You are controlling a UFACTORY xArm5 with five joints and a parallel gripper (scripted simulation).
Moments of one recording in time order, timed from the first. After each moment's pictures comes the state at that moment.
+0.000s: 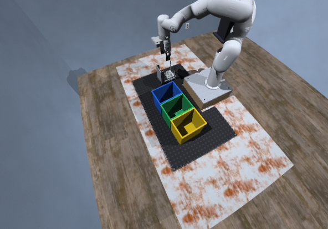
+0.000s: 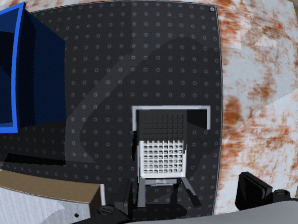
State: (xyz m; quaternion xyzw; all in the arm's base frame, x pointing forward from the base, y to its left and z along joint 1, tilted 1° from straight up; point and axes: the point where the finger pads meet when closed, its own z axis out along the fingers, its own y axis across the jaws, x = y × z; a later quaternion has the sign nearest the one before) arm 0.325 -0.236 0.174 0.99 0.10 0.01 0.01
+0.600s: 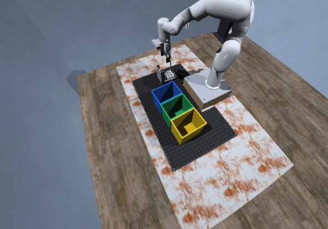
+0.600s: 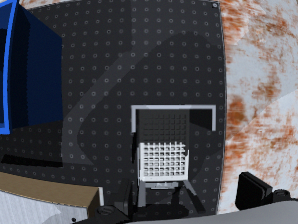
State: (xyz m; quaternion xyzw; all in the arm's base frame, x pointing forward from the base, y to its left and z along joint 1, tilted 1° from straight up) arm 0.325 -0.236 0.156 0.99 0.10 0.01 0.01
